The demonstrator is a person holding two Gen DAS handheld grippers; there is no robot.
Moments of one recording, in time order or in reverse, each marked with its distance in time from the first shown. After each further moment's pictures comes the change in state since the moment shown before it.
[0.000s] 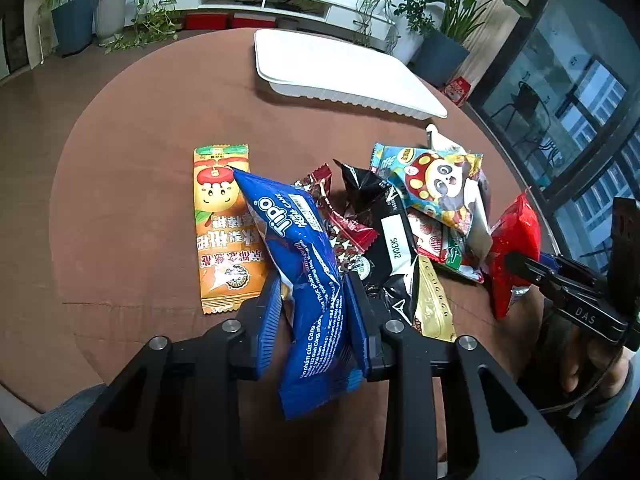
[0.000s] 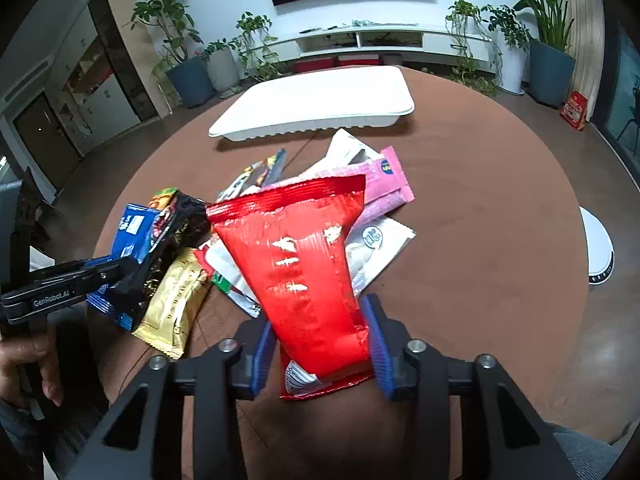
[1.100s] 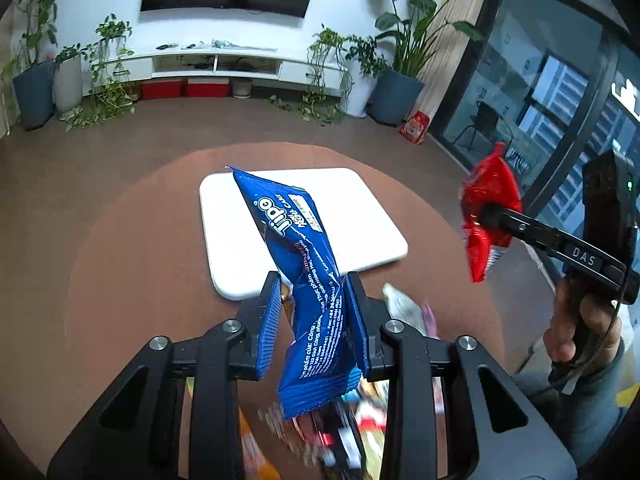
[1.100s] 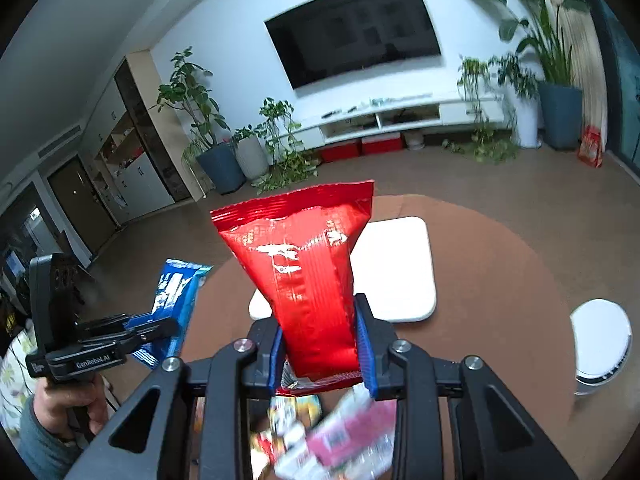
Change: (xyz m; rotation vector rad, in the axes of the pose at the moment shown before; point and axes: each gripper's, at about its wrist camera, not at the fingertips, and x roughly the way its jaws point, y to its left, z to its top) left arm -0.044 -0.035 0.187 0.155 -0.145 -0.086; right arm -0.032 -0.016 0.184 0.085 -0.253 0.153
